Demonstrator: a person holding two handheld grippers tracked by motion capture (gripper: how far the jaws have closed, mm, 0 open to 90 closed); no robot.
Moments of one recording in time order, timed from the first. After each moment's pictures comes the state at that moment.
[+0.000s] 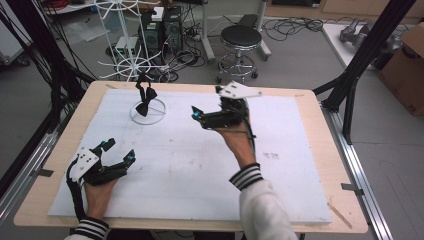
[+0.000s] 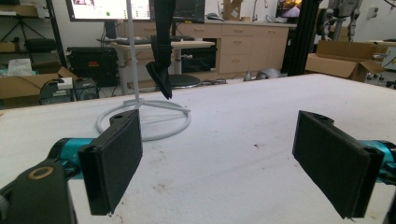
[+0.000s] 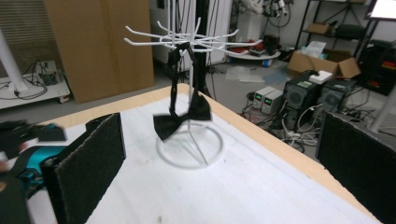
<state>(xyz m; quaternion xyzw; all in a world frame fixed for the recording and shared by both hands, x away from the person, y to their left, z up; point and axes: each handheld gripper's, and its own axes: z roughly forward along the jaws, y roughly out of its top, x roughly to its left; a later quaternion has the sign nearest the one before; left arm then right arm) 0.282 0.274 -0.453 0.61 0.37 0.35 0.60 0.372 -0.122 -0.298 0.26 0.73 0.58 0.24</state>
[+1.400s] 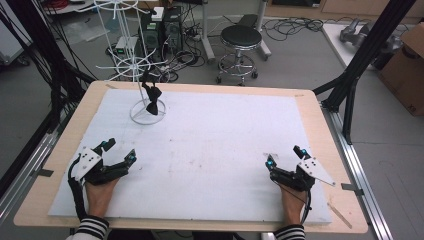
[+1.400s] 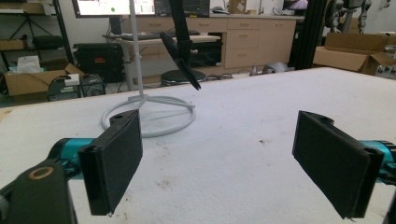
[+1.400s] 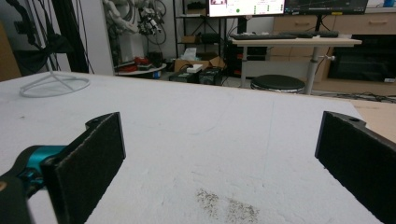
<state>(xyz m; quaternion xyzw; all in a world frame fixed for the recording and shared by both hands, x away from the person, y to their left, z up) 0.283 0.270 -0.453 0.62 0.38 0.36 0.59 0.275 -0.296 -0.452 0.43 0.60 0.56 0.37</state>
